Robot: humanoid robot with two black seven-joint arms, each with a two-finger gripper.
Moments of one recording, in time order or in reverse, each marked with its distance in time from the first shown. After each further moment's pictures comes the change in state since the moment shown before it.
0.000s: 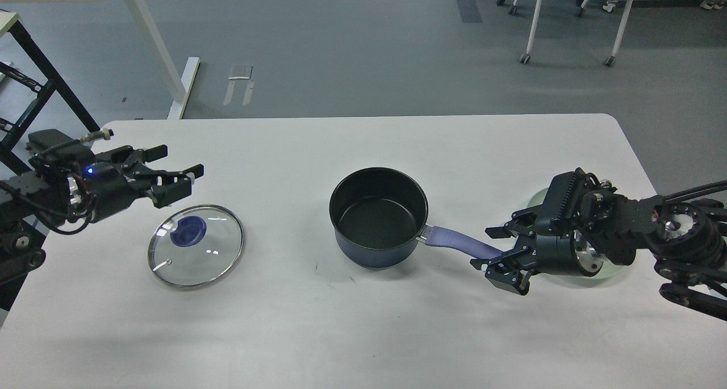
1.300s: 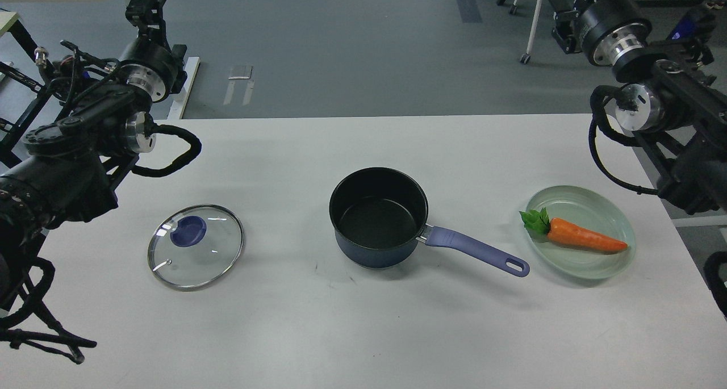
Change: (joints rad) left arm -0.048 -0.593 -0.413 0.679 -1.487 -0.284 0.015; right arm 0.023 0.514 0.662 -0.911 1.844 -0.324 0.003
